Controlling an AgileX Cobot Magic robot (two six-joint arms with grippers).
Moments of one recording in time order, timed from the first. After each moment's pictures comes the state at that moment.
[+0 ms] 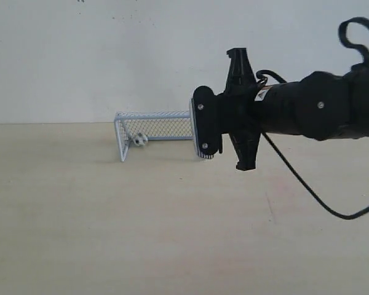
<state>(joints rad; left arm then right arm) 0.10 0.00 0.00 -0.15 0.30 0.05 0.54 1.66 -1.03 0.30 -0.10 -1.69</state>
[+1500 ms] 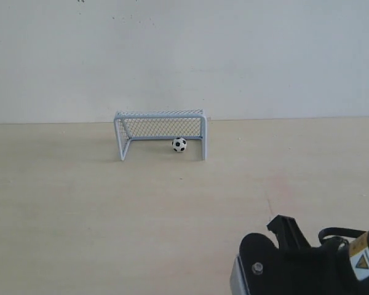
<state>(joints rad) 0.10 0.00 0.00 -0.15 0.30 0.05 0.82 1.17 -0.64 0.41 0.73 -1.17</state>
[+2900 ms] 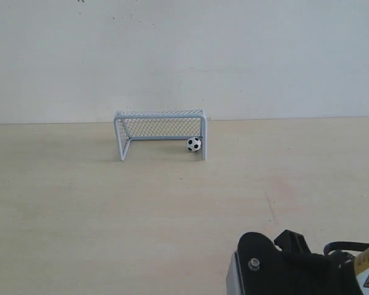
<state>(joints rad) 0.10 0.00 0.00 -0.15 0.30 0.05 0.88 1.14 -0.64 0.43 0.75 -0.98</state>
